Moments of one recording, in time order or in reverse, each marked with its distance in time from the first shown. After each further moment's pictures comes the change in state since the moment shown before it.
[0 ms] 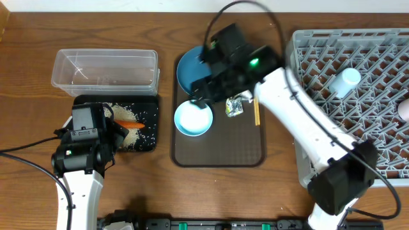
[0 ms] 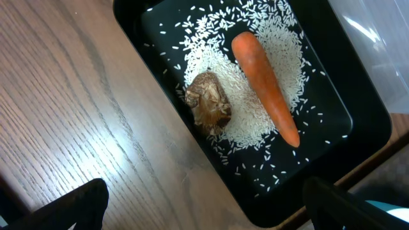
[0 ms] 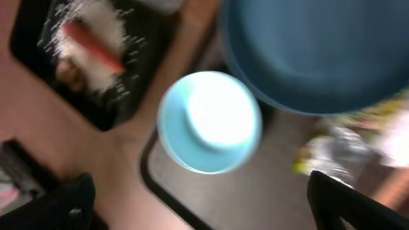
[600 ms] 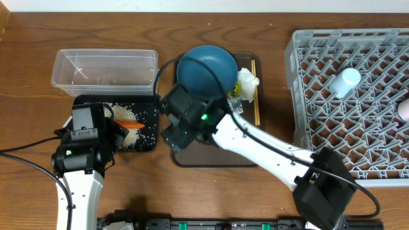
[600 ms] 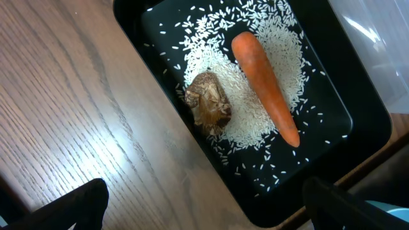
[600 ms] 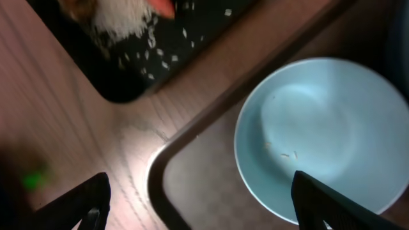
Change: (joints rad) left arm 0.000 0.000 0.000 0.000 0.000 0.000; right arm 0.312 0.001 -0.290 0.323 0.232 -0.077
